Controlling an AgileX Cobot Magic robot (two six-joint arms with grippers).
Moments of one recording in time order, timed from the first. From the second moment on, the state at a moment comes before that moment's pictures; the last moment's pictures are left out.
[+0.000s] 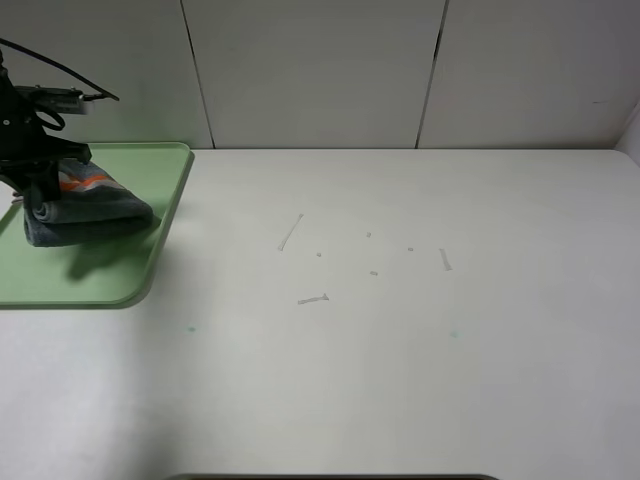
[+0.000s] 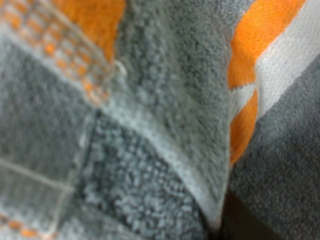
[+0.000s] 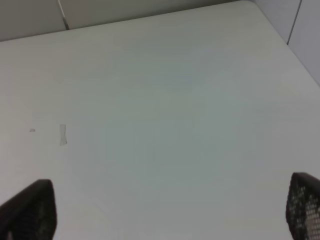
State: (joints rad) left arm 0.13 2.07 -1.55 0.15 0.94 0.01; right arm -0.14 -0.01 -0.50 0.00 1.03 0.05
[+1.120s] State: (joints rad) left arm 0.13 2.06 -1.55 0.21 1.00 -0.02; right arm -0.14 -0.01 -0.50 0.01 1.03 0.05
